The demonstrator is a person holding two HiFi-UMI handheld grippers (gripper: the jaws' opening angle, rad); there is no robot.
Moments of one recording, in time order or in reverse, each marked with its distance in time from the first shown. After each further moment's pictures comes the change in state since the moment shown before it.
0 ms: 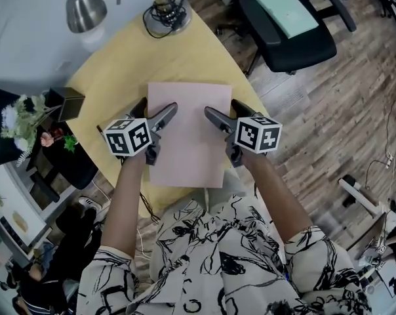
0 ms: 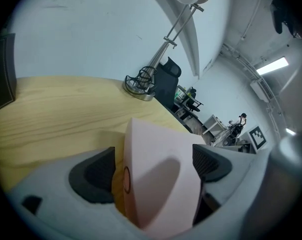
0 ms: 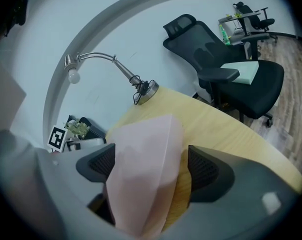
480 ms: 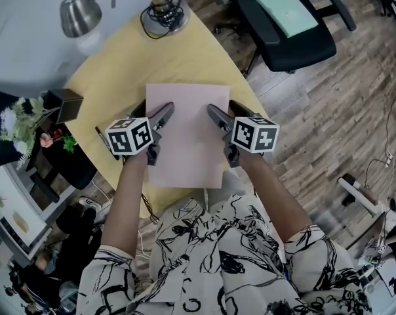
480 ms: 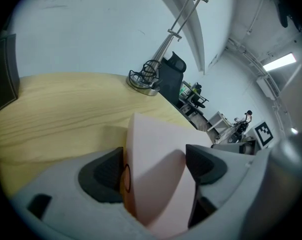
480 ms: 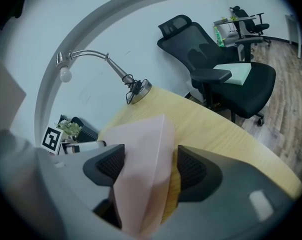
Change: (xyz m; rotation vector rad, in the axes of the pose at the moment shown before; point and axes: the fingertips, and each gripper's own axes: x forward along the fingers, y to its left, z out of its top) left arm 0.008 0.007 -0.010 -0.008 0.049 0.060; right arm 0.000 -0.013 -0.001 0.027 0.010 -0.083
